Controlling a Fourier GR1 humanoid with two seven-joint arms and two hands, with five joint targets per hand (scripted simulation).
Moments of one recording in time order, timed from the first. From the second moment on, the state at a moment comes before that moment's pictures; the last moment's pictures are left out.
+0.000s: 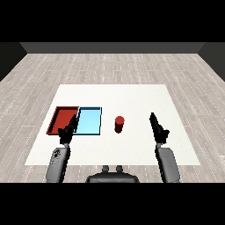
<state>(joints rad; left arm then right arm) -0.02 0.13 0.01 -1.55 0.01 -0.04 0.03 -0.03 -0.14 -0.01 -1.59 0.01 0.00 -0.02</state>
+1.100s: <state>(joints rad) -0.04 0.04 0.04 -1.58 0.02 -0.04 -0.40 -0.01 -0.14 -0.12 -1.54 -0.12 0.20 -0.37</state>
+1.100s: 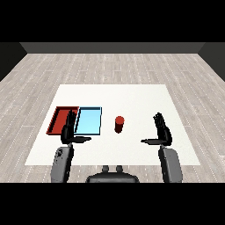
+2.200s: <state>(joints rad) -0.04 0.05 0.05 -1.56 0.02 -0.03 -0.42 -0.20 -0.07 -0.10 -1.37 -0.12 0.17 -0.29</state>
